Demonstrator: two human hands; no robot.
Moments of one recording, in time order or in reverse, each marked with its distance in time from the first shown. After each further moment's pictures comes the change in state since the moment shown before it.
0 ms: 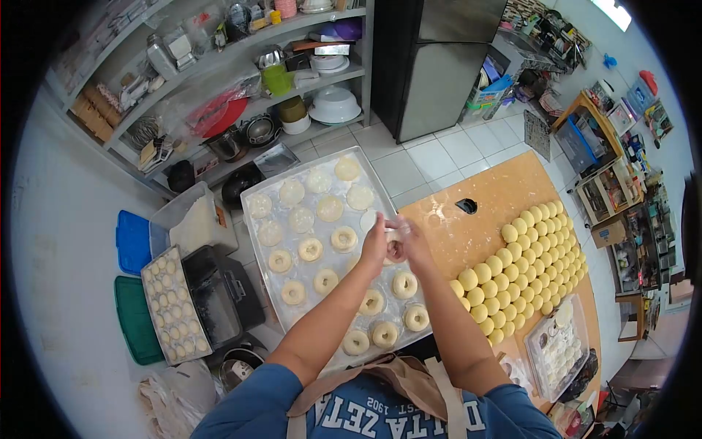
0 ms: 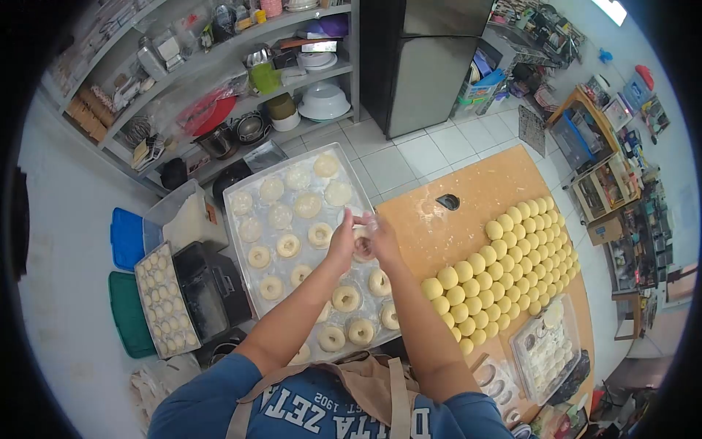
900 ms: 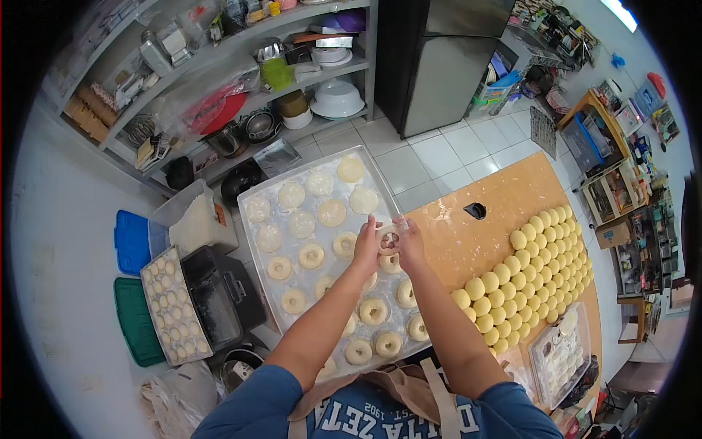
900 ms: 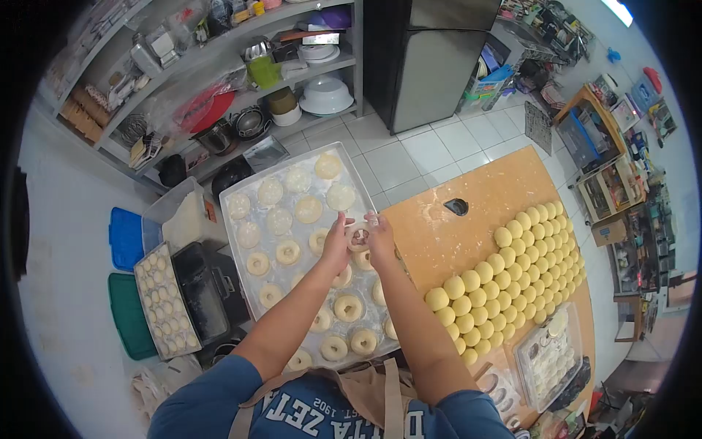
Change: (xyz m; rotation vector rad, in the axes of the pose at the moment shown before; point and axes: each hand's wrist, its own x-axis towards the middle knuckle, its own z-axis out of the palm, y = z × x) left_hand 0.046 -0.019 -0.031 -0.194 0.143 -0.052; right_hand 0.070 0.051 0.016 0.241 0.144 -0.027
